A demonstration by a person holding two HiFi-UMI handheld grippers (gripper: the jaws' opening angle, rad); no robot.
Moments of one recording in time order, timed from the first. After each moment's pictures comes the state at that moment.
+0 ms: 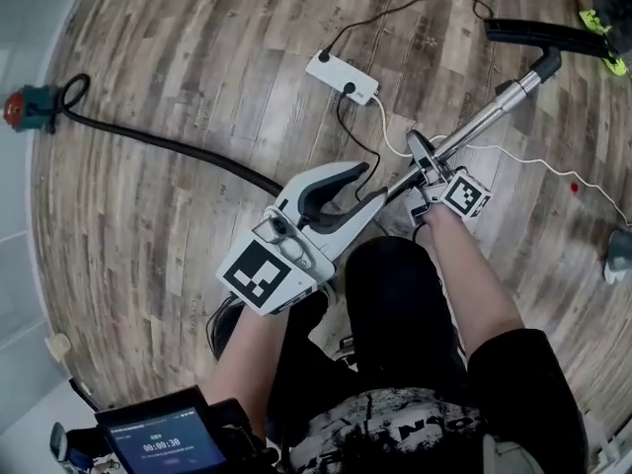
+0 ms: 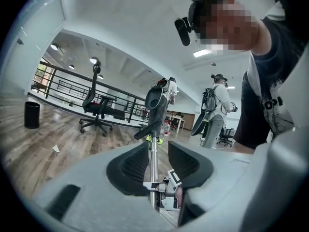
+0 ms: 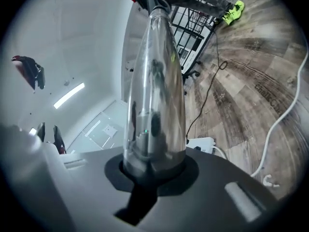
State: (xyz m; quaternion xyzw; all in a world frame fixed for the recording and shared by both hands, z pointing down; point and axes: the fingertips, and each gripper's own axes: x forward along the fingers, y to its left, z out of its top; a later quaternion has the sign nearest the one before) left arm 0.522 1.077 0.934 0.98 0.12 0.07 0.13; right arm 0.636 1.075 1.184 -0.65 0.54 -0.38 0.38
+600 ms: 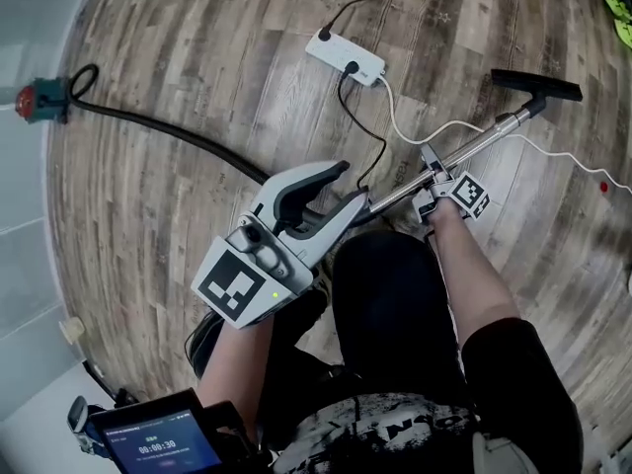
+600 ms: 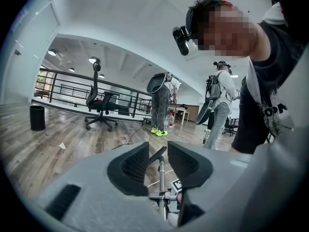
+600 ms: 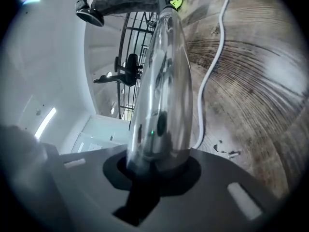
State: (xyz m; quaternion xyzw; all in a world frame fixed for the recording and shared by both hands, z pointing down) left arm 0.531 1.066 0.952 0.98 0.09 0.12 0.13; right arm 0.635 1.128 1.337 -0.63 0.38 -0.50 0.45
